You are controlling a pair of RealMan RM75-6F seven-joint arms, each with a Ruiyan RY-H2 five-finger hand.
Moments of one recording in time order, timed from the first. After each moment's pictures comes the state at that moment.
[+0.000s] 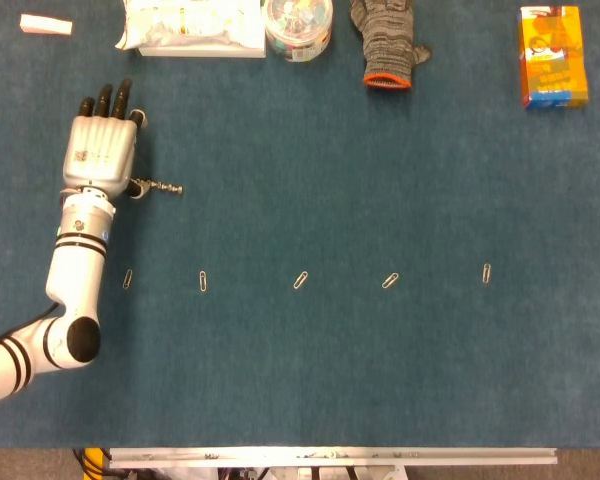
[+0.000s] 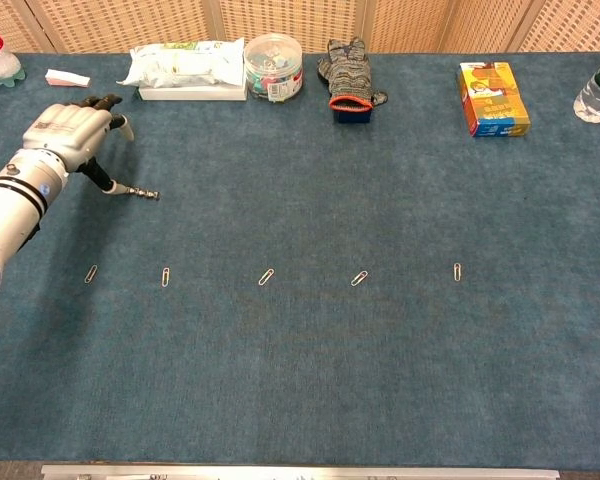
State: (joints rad) left arm -0.68 -1.66 -0.16 -1.18 0.86 1.01 0.58; right arm 0.05 -1.12 0.11 -1.46 -1.62 1.72 0.35
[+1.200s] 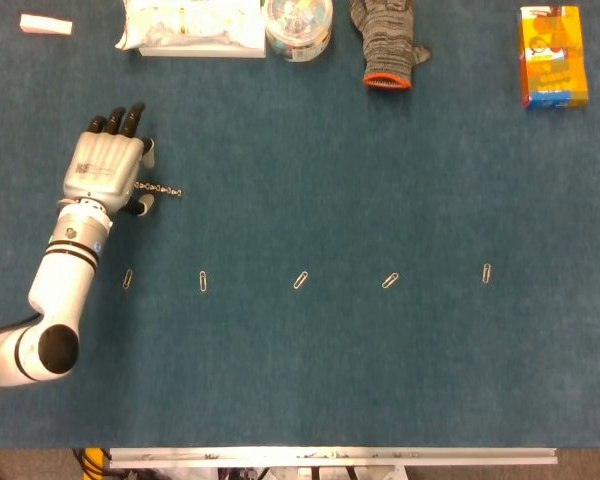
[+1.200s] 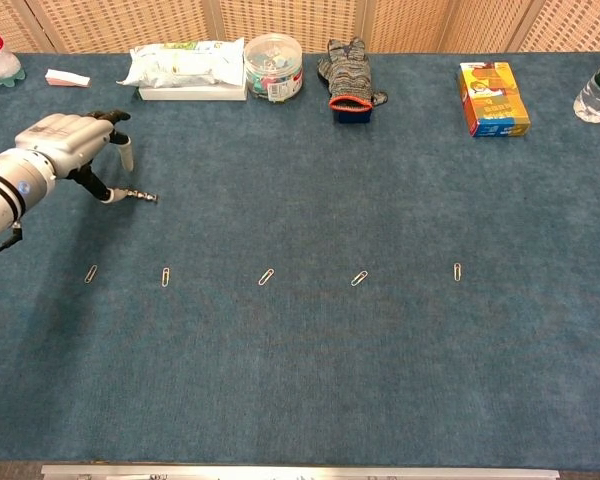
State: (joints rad) left arm -0.71 -1.47 -0.12 -1.45 0.76 0.93 0.63; right arm 0.04 -1.11 0.11 -1.46 -1.63 1.73 0.36
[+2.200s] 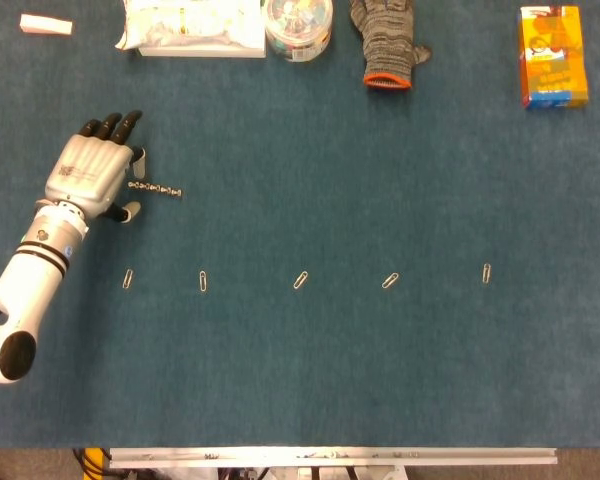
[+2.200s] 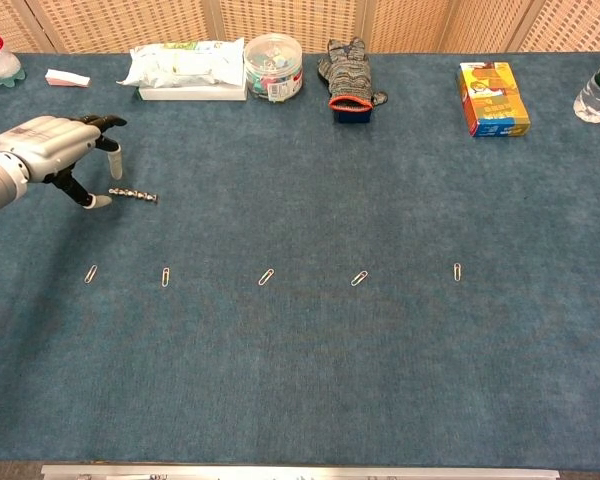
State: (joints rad) left arm -0.68 -1.40 -0.06 -1.38 1.01 0.83 0.37; right arm 0.06 -1.13 0.10 -1.47 -1.63 1.69 0.29
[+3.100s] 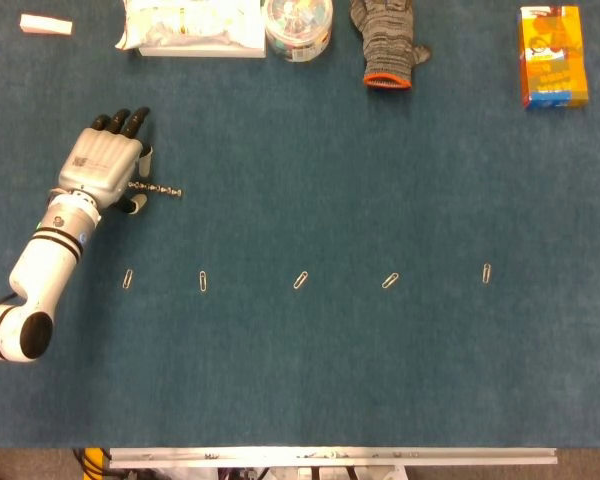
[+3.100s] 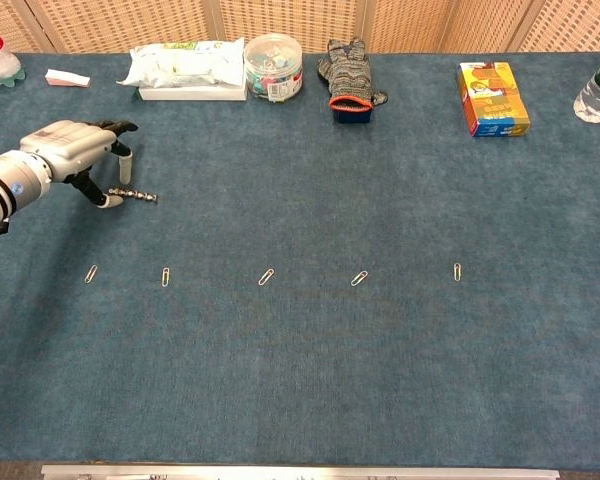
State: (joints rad) left arm -0.72 -1.50 -0.06 -1.21 1.00 0.76 0.35; right arm 0.06 -1.13 0.11 -1.47 -1.60 1.68 0.30
